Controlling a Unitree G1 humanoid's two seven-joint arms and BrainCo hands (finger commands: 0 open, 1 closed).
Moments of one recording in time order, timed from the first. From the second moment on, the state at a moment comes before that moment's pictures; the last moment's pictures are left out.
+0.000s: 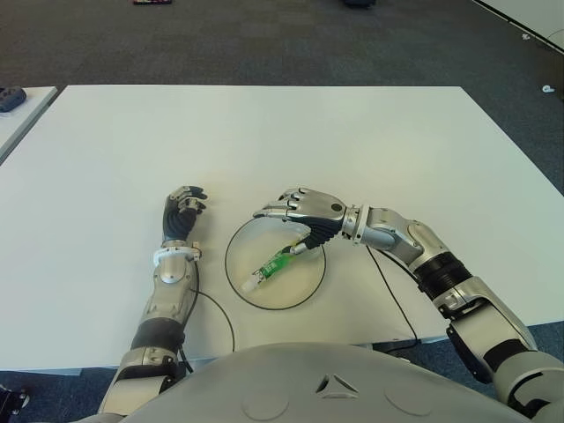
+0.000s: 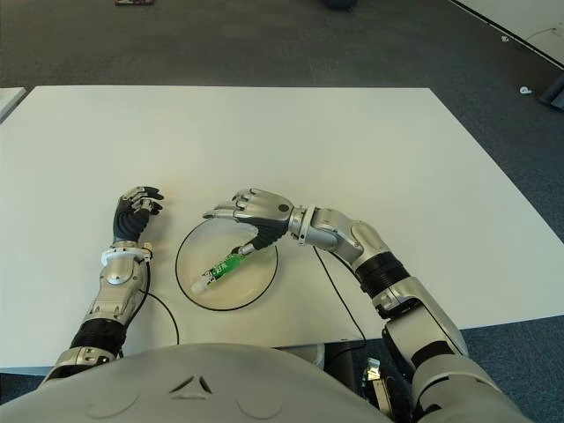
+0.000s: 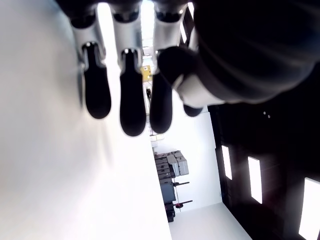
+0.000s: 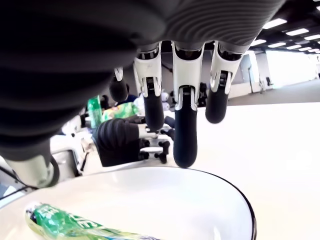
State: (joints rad) left arm 0.03 0.11 0.11 0.52 0.10 -0.42 0.20; right arm -0.39 -0.48 0.54 0.32 -0.70 -0.84 0.12
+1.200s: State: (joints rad) left arm 0.00 0.11 0.11 0.57 0.10 -0.47 0.20; right arm -0.53 -0.30 0.35 0.50 -0.40 -0.79 0.09
